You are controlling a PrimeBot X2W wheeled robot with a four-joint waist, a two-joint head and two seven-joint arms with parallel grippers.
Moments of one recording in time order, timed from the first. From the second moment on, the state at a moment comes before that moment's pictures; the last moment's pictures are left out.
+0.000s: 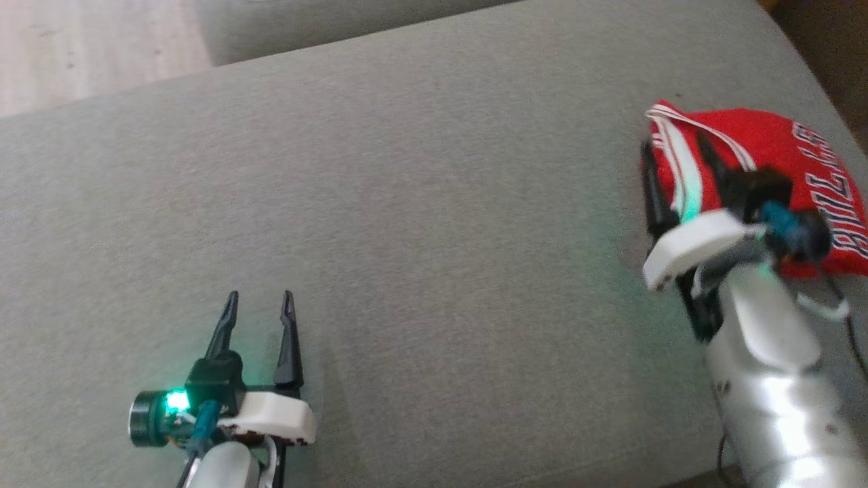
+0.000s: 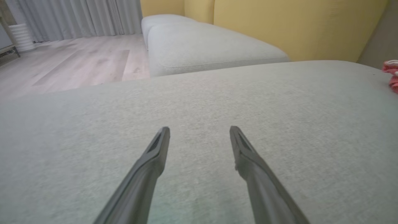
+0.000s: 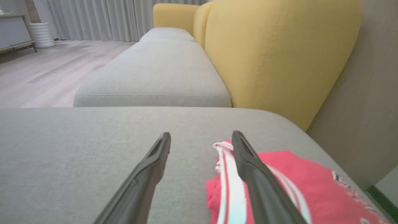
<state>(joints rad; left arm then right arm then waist) -0.15 0.05 -0.18 0.44 -0.11 0.08 -0.25 -0.63 -0.08 0.01 0.84 -0.05 0.13 -0.25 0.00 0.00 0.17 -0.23</state>
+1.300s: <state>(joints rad) 0.01 0.05 -0.09 0.42 -0.17 0.03 -0.25 -0.19 -0.05 0.17 0.61 0.21 0.13 -0.25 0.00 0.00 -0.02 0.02</state>
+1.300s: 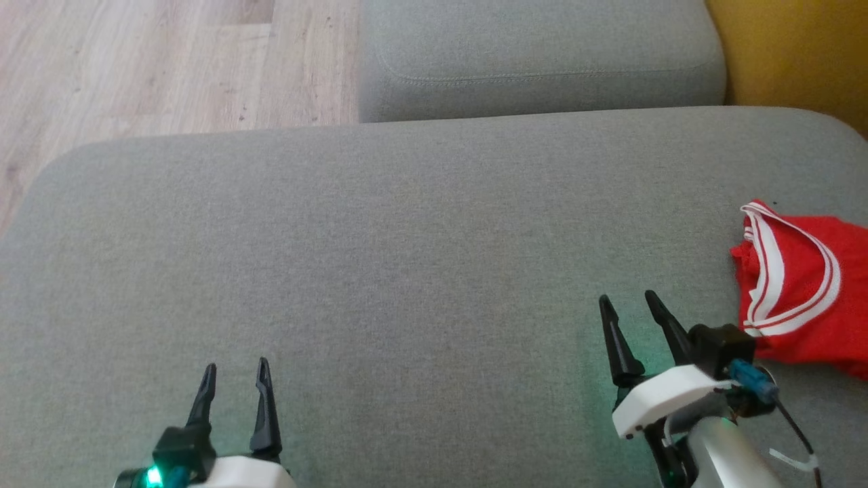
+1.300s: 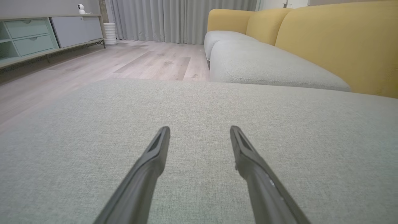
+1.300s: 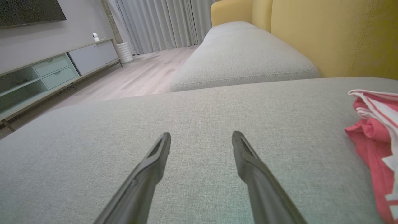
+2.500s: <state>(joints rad) 0.04 0.05 -0.06 0.44 -0.51 -0.01 -0.16 -0.12 -0.05 0.11 0.58 0.53 0.13 -0.17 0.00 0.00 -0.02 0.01</state>
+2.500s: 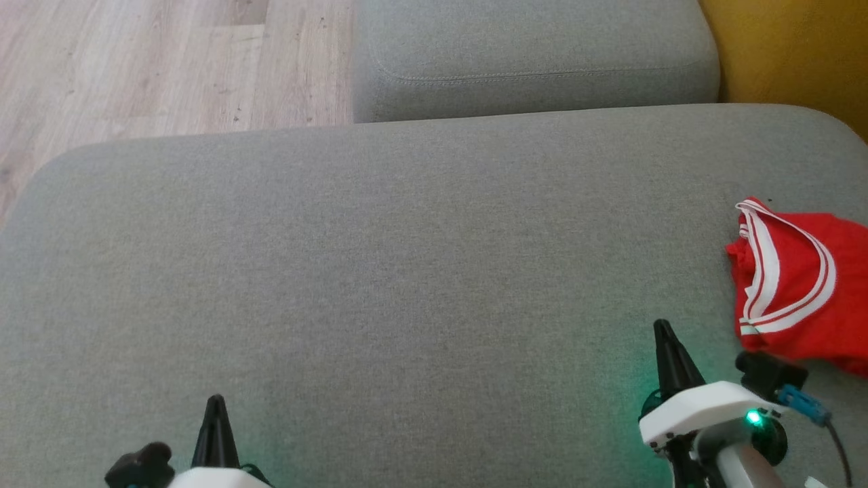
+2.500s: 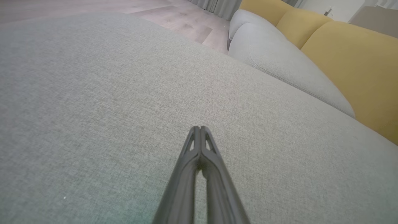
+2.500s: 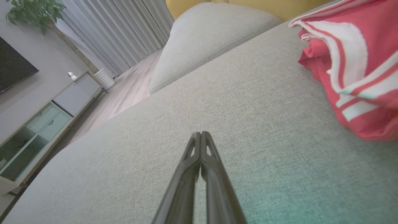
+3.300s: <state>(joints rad) 0.02 0.05 -0.03 0.40 -0.78 -0.04 -0.10 -0.11 -0.05 0.05 0.51 0.80 0.13 -0.10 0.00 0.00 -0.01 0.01</state>
